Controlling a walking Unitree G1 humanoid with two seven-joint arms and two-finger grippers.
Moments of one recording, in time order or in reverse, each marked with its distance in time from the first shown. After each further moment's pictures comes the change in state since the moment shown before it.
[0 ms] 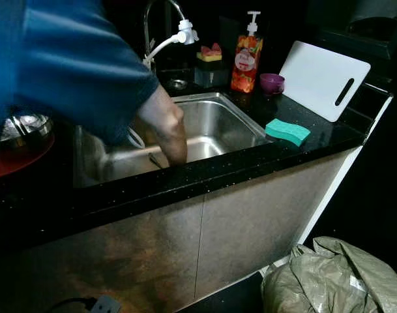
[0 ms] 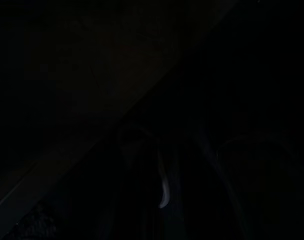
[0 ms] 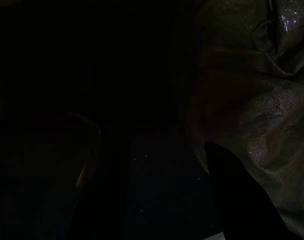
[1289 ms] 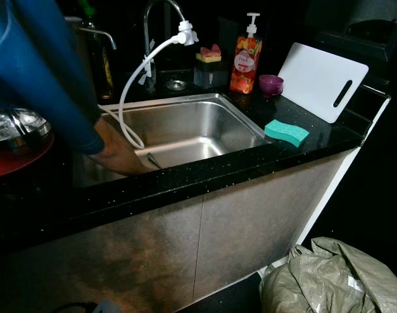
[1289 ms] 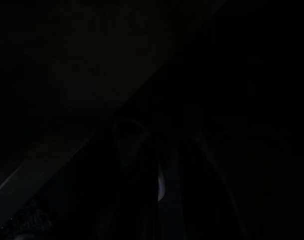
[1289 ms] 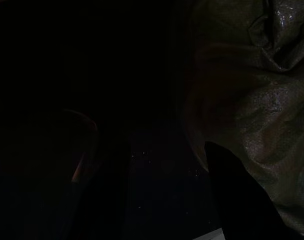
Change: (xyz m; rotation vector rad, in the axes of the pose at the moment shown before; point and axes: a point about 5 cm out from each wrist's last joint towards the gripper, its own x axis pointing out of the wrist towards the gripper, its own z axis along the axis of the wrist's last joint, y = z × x) left arm -0.002 -0.004 -0.008 -0.009 0.031 -0.007; right arm -0.001 -0.002 -0.003 -0.001 0.009 0.000
